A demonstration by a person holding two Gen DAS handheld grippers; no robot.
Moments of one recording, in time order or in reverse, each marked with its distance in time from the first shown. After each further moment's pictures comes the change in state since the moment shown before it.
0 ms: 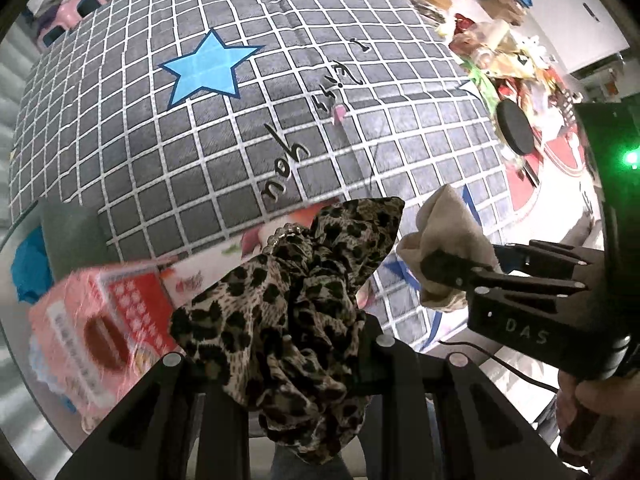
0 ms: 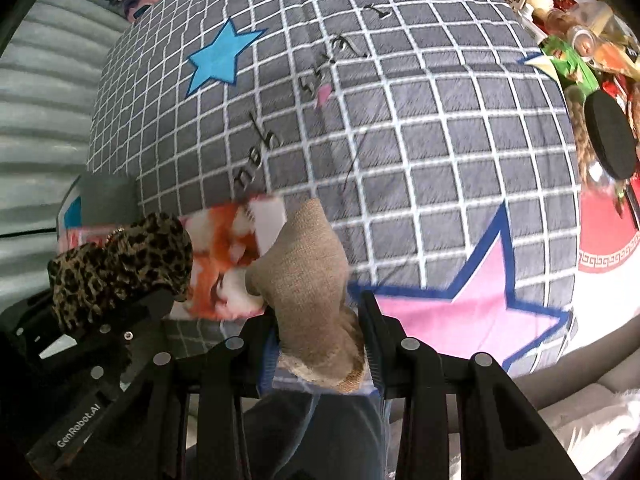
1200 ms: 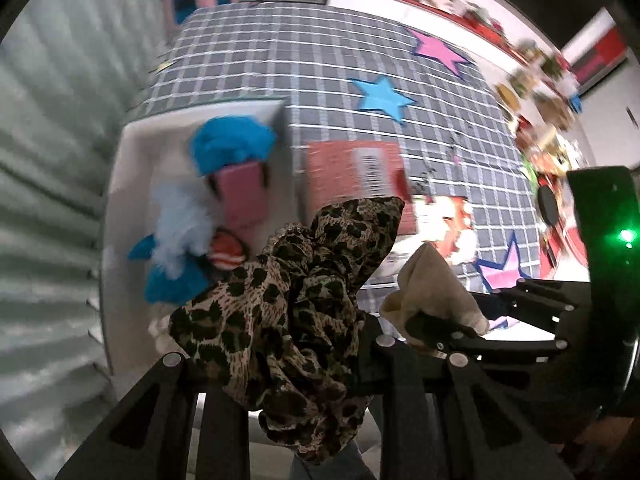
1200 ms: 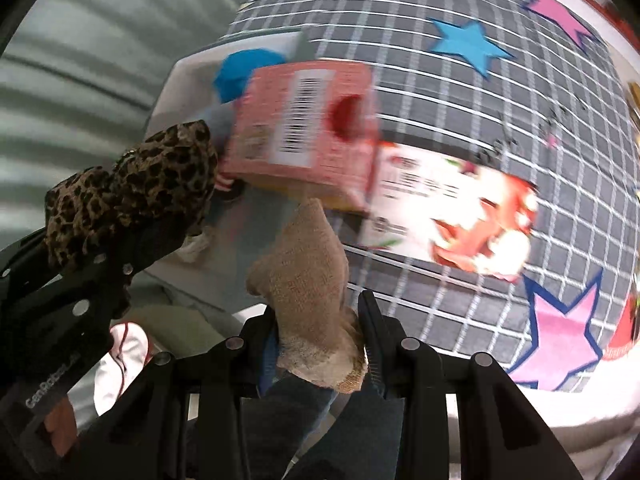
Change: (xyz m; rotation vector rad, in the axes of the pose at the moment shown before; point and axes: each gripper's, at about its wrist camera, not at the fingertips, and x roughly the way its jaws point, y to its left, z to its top) left arm -0.084 0.138 -0.149 -0.337 -0.241 0.063; right arm 0.019 0.214 -0.082 -0.461 0.023 -0.007
